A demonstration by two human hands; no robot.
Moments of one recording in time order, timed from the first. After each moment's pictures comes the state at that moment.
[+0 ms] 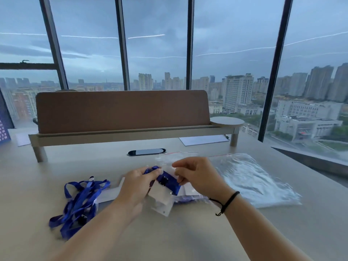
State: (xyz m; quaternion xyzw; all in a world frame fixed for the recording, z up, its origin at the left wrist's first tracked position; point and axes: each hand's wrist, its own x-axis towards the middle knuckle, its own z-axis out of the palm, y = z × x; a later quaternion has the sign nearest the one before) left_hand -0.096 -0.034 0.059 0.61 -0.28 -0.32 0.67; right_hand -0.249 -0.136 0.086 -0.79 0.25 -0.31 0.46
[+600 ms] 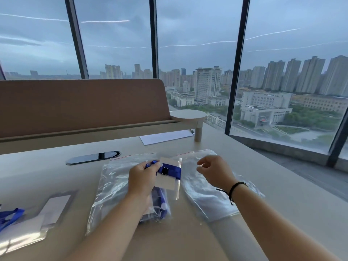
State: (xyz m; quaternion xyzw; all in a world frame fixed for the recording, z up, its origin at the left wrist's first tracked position) left_hand -0.168 -0.217 0.033 0.60 -0.25 -0.33 0.68; right_hand -0.351 -0.335 0.025 -0.77 0.48 -0.33 0.27
